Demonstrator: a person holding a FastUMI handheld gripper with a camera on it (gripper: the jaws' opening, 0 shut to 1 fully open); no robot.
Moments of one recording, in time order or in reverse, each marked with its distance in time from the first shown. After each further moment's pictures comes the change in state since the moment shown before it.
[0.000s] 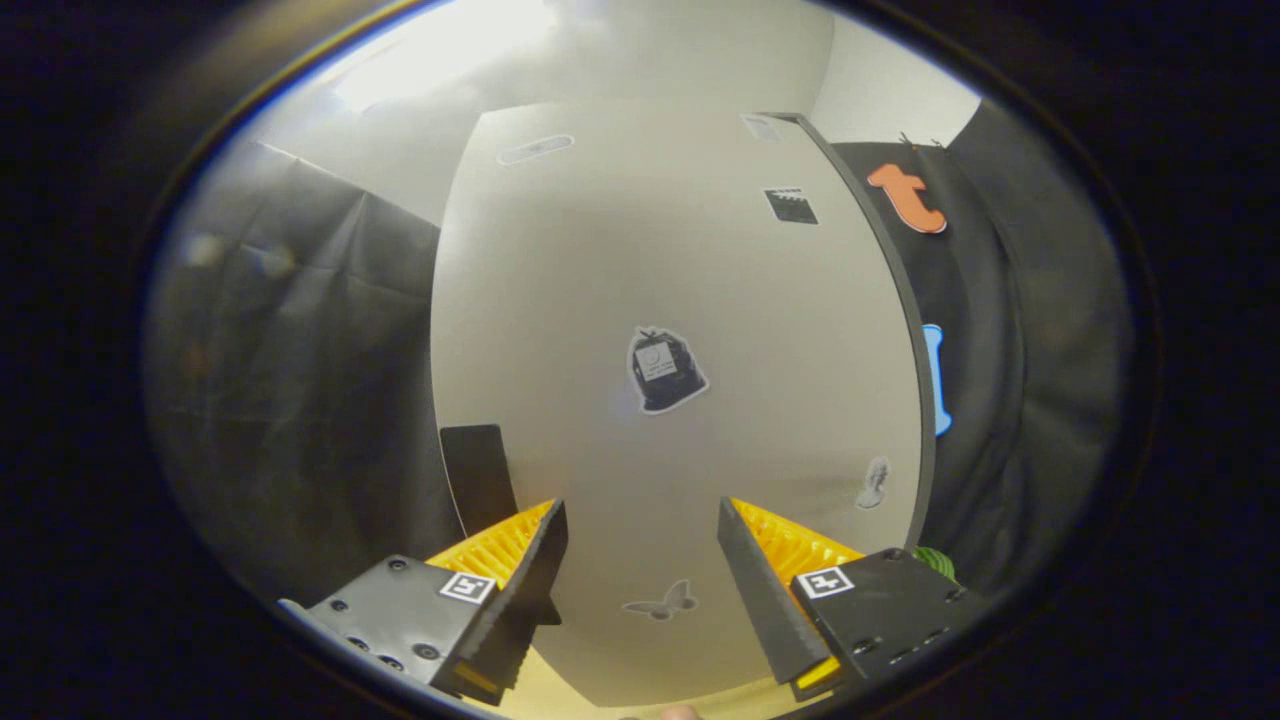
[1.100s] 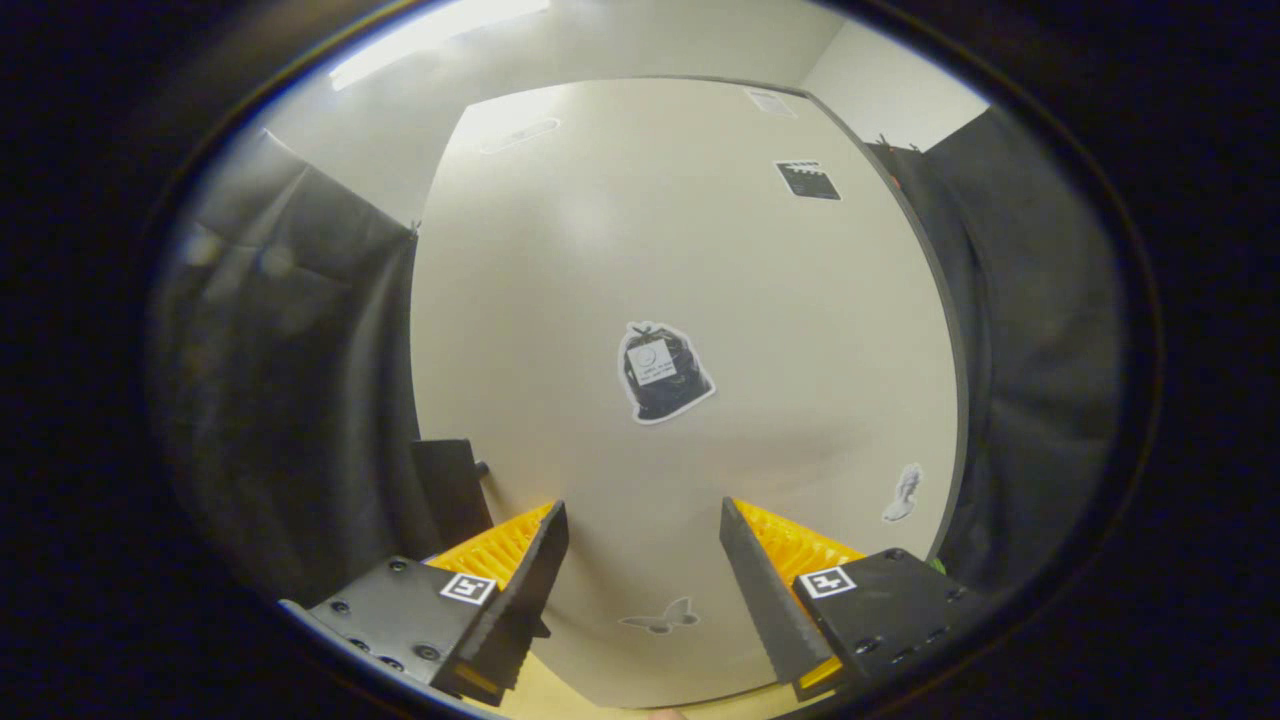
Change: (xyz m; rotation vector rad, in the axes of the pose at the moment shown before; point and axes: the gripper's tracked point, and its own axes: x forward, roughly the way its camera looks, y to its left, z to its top) arm 0.081 0.001 -0.010 -0.006 0.015 -0.175
